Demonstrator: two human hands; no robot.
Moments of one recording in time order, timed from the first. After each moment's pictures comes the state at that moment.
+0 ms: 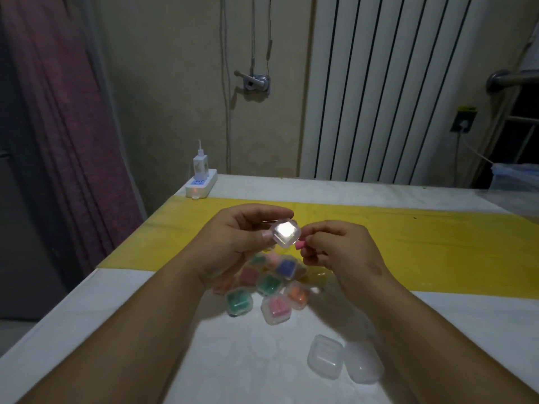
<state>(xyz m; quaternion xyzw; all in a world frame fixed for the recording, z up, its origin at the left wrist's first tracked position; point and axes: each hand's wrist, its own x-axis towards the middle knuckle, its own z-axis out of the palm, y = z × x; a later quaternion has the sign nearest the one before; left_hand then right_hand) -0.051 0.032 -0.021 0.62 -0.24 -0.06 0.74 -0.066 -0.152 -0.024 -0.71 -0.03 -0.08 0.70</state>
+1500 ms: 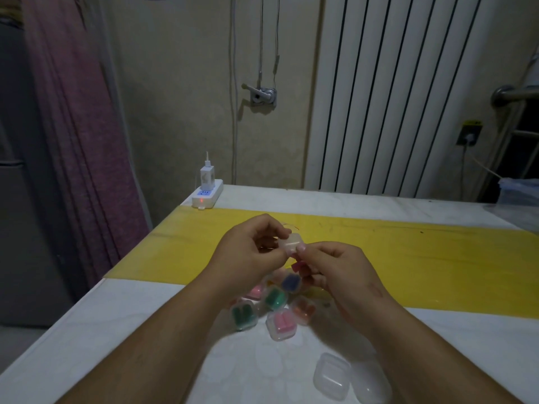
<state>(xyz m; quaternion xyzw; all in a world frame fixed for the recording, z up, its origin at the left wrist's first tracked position) -0.054 0.019 -0.020 0.78 -0.19 0.11 0.58 -0.067 -0.146 -0.031 -0.72 -0.04 -0.04 0.69</state>
